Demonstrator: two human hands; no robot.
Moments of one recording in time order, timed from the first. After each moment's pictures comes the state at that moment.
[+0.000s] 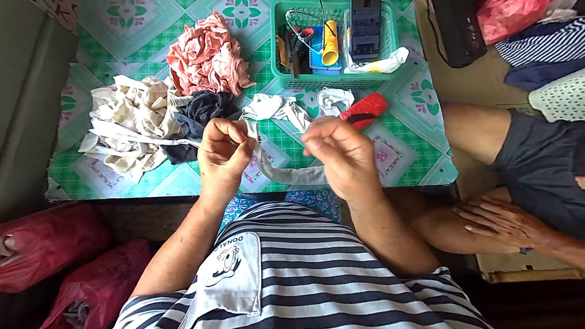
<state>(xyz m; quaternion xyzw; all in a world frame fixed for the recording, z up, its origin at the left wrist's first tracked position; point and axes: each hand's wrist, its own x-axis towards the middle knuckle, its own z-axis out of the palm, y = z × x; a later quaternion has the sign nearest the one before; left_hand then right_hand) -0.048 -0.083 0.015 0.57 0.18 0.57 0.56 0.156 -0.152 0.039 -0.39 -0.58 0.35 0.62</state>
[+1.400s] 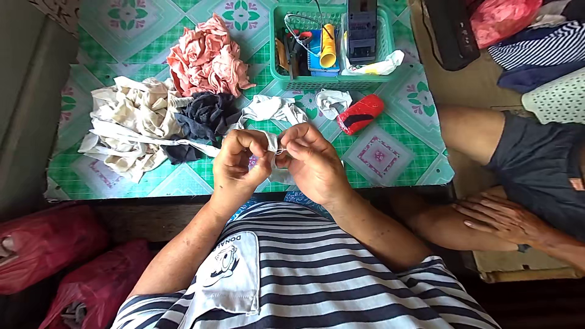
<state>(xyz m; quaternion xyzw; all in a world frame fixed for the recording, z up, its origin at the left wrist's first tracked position) -0.040 -0.094 0.015 0.67 0.14 0.54 0.48 0.120 -0.145 0.027 -0.25 -0.43 0.57 0.65</state>
